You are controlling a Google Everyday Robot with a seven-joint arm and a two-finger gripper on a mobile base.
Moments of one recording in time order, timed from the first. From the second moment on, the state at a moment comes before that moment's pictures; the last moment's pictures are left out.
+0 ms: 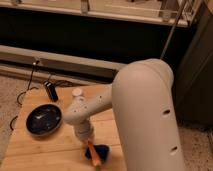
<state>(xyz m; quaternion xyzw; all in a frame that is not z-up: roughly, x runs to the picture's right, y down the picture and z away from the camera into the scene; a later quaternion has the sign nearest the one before) -0.098 0.290 0.783 -0.37 0.22 0.37 0.82</state>
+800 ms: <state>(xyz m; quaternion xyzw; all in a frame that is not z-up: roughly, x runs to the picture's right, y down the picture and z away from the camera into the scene) -0.088 0.264 0.800 -0.33 0.23 0.38 0.83</state>
